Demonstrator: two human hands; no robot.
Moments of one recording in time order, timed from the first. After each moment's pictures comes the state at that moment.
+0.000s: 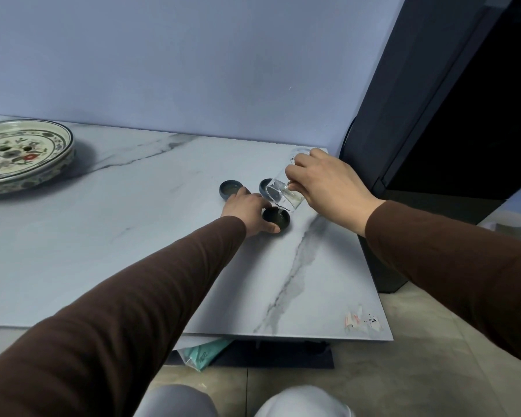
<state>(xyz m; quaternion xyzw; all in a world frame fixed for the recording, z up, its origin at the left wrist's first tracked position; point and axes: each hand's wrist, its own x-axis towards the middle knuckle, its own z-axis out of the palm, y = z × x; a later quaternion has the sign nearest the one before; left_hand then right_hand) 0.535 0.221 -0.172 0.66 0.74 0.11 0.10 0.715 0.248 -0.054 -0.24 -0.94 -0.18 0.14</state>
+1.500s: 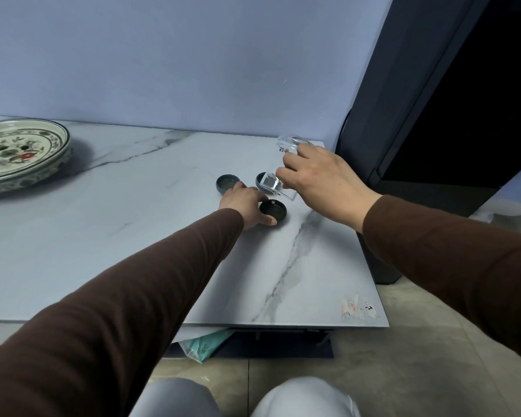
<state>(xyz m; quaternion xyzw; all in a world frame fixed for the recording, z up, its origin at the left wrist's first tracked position) 0.537 0.221 -0.172 0.65 0.75 0.11 0.10 0.723 0.233 -0.054 -0.14 -0.93 -0.31 0.17</state>
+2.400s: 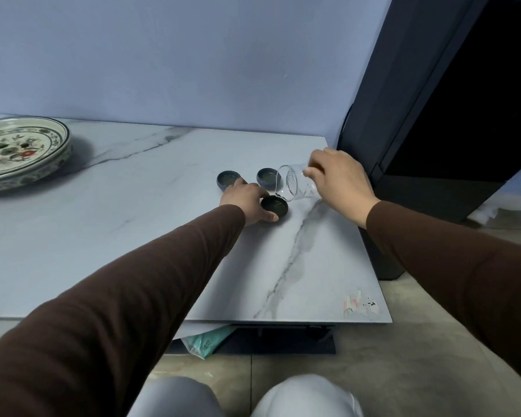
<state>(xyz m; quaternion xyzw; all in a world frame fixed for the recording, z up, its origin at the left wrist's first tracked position) 0.538 0.220 -0.169 0.64 0.75 0.10 0.12 0.737 0.258 -0.081 -0.43 -0.88 0.02 0.21</state>
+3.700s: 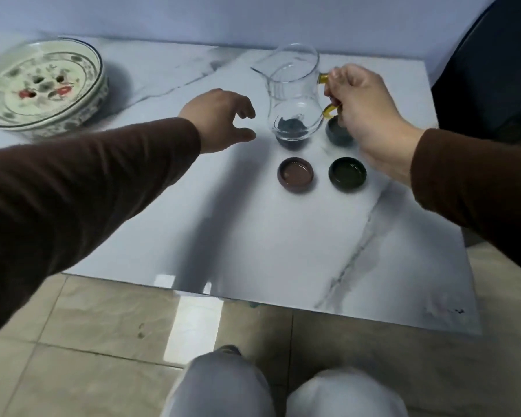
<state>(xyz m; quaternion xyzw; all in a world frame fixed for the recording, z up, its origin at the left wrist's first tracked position) 0.386 0.188 -0.112 0.64 0.76 0.07 0.09 0.601 0.284 -0.092 -0.44 -0.72 0.45 0.30</state>
